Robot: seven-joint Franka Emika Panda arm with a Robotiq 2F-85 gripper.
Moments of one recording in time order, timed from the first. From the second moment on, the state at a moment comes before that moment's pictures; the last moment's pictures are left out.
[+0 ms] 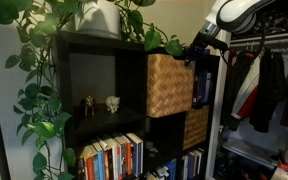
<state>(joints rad) -0.07 -0.49 0.18 -2.45 0.02 2.61 0.50</state>
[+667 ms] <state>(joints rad) -0.08 -0.41 0.19 -2.41 0.02 2.71 0.49</state>
